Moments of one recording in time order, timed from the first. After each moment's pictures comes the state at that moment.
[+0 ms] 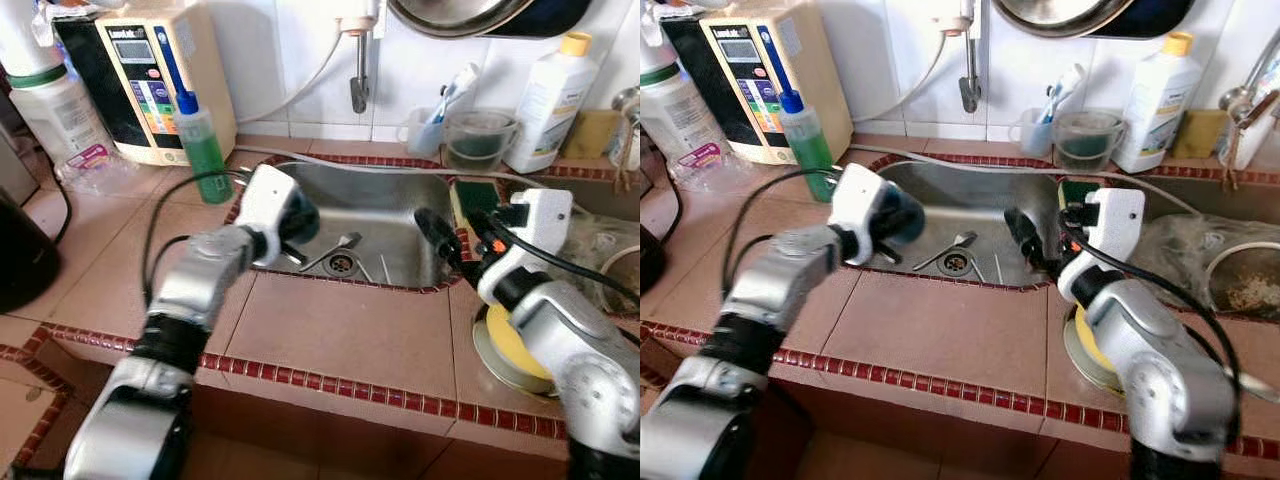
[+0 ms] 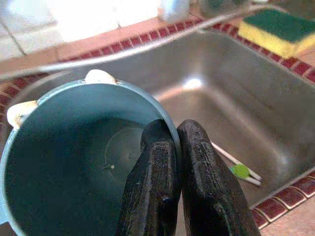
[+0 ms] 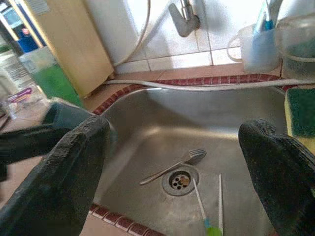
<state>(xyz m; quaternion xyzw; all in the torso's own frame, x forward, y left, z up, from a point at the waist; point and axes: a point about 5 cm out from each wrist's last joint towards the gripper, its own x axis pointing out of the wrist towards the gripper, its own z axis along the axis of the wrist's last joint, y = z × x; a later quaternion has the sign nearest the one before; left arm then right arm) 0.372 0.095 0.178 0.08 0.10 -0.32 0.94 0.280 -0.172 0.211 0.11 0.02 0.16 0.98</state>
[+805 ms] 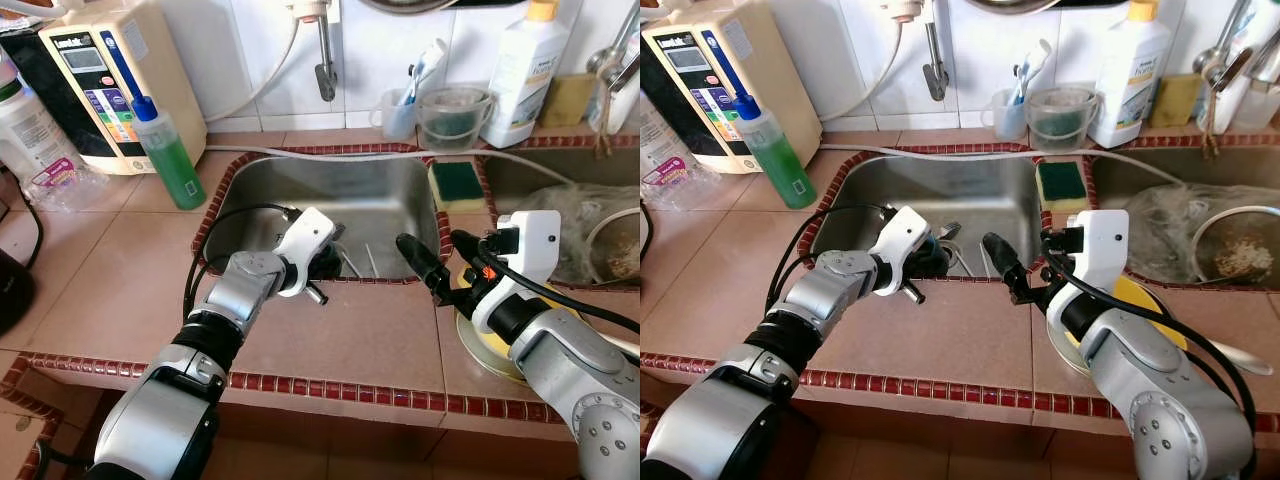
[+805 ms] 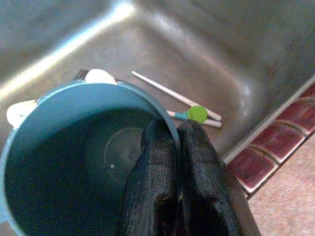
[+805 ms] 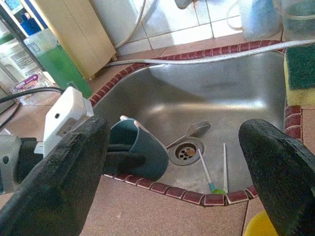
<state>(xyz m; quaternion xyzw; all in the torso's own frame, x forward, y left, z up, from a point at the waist) 0.371 0.067 0.134 0.14 0.19 -0.38 0.89 0.250 -0.155 0.211 0.10 0.05 0.20 0.97</state>
